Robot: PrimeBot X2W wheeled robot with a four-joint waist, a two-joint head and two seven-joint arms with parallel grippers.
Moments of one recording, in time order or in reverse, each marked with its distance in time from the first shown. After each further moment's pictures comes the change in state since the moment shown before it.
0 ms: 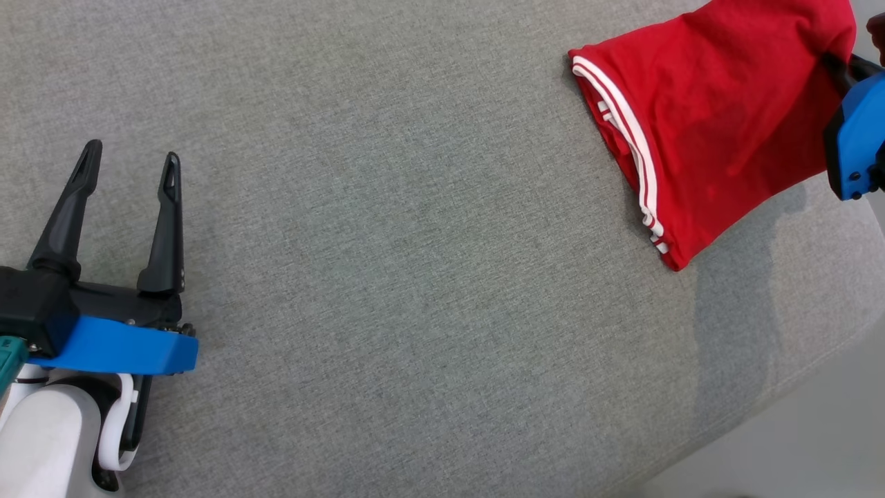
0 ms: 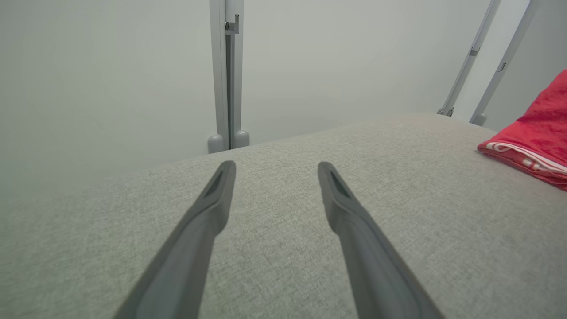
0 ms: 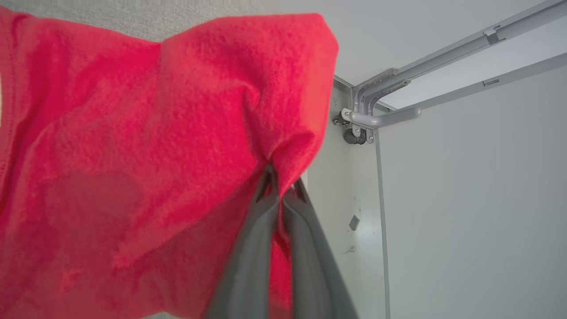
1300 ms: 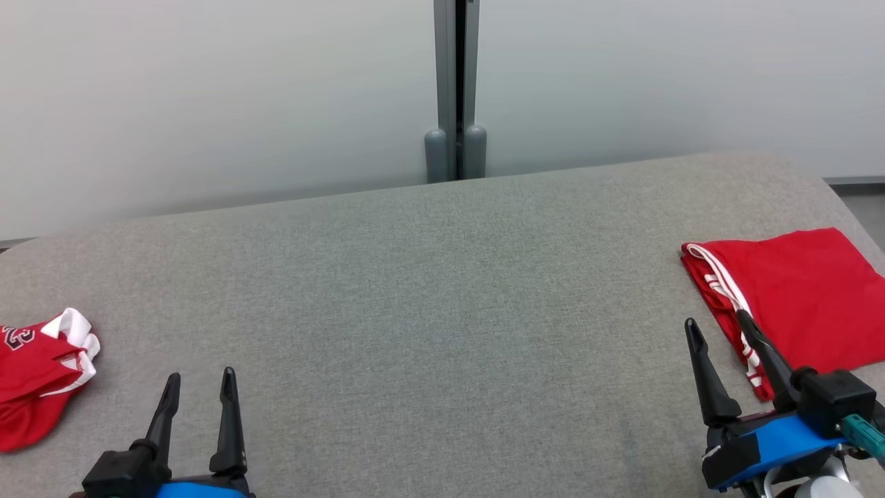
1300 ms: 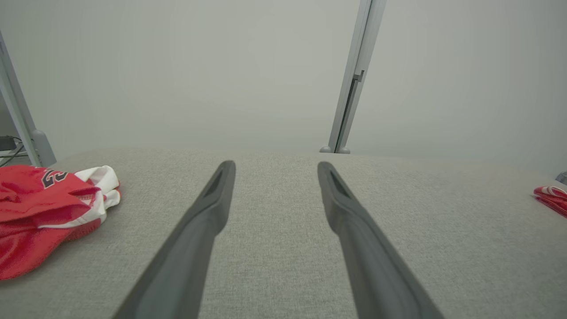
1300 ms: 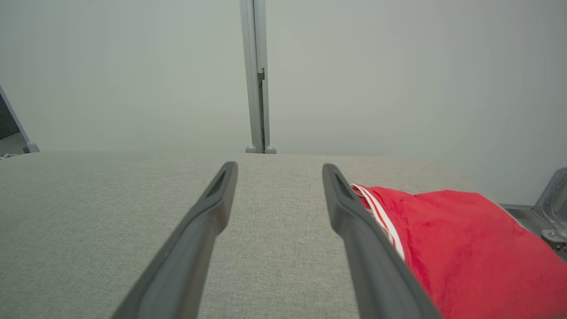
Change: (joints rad) left arm 0.328 -0.235 0.049 0.290 -0.054 -0.010 -0.168; right arm 0.908 0.398 -0.411 -0.493 -0.072 0.000 -0.481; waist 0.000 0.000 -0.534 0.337
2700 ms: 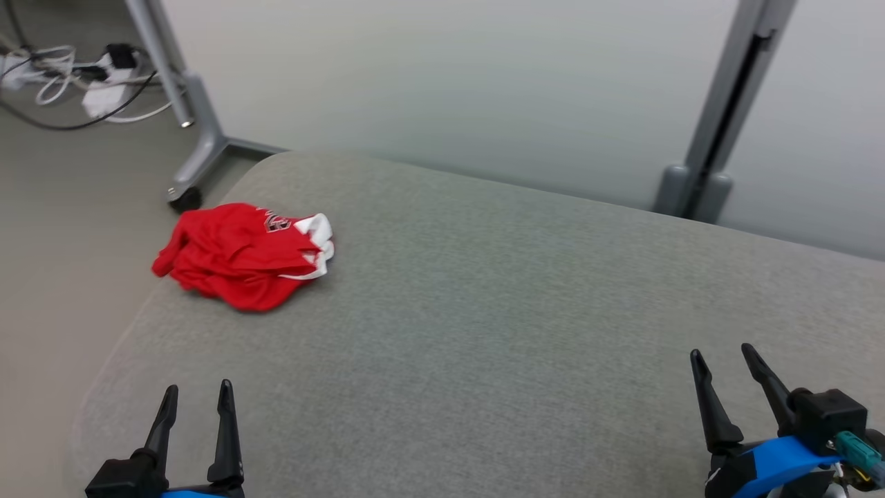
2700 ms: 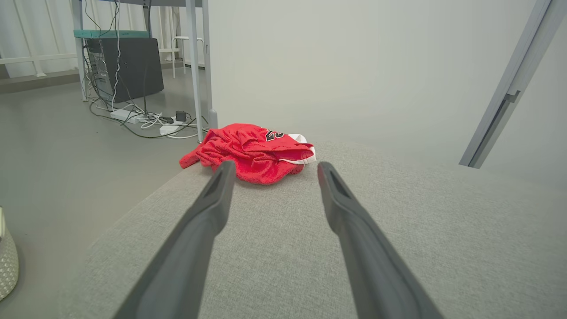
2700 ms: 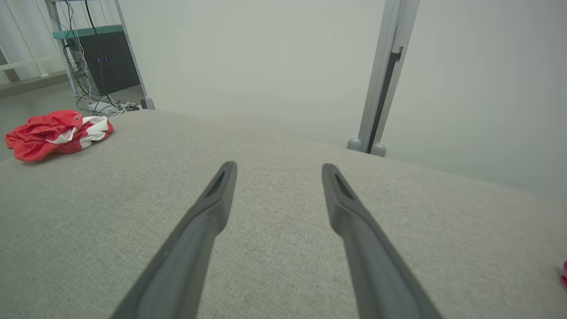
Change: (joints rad) left arm 0.012 -0.074 0.114 0.060 0.114 -0.091 0.000; right arm 0.058 0.049 -0.074 0.011 -0.062 0.000 0.066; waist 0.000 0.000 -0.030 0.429
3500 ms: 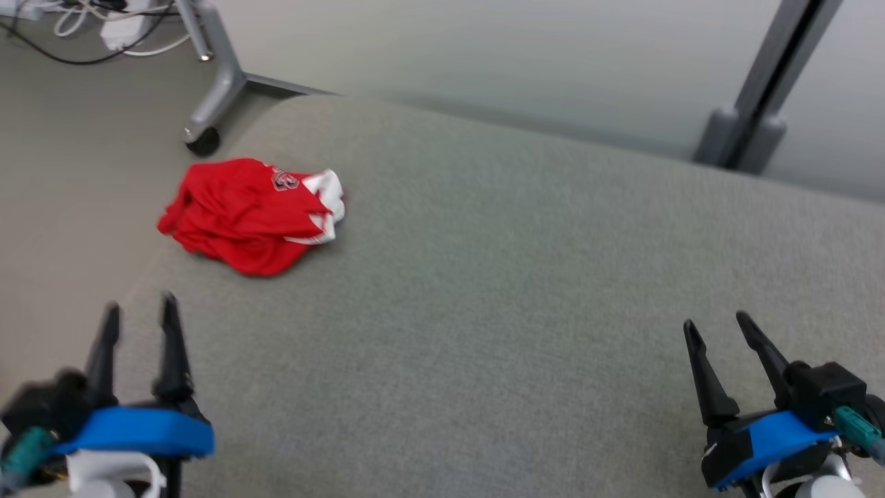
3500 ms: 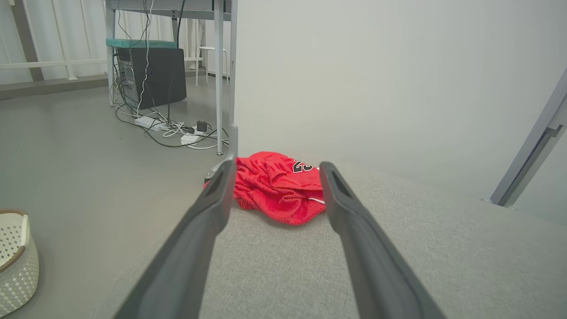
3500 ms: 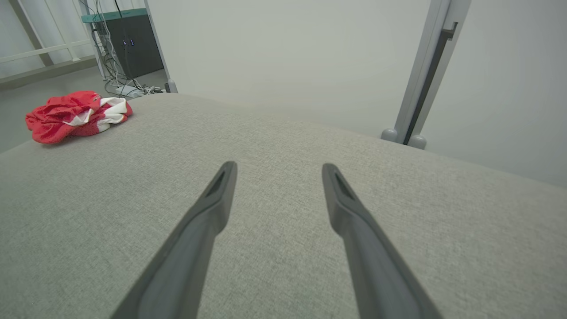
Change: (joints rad) left arm -0.111 0.007 0.075 -0.066 -0.065 -0.017 0.057; right arm -0.034 -0.013 0.030 -0.042 -0.010 0.000 0.015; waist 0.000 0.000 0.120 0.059
